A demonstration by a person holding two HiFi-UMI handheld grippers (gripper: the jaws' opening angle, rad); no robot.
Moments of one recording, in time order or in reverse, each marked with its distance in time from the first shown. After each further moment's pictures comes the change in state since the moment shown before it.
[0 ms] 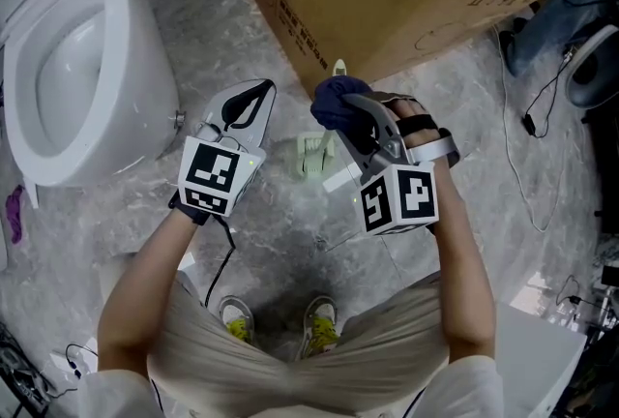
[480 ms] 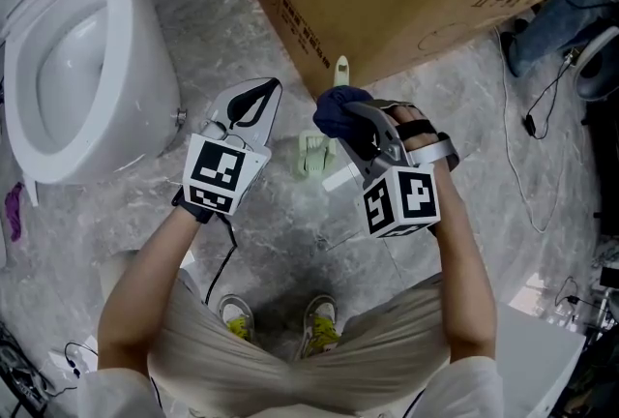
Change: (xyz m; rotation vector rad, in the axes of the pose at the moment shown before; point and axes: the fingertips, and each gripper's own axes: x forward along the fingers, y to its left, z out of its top) left arm 0.001 -0.004 0.001 0.000 -0.002 -0.010; right arm 0.002 0.020 -0.003 0.009 0.003 0.077
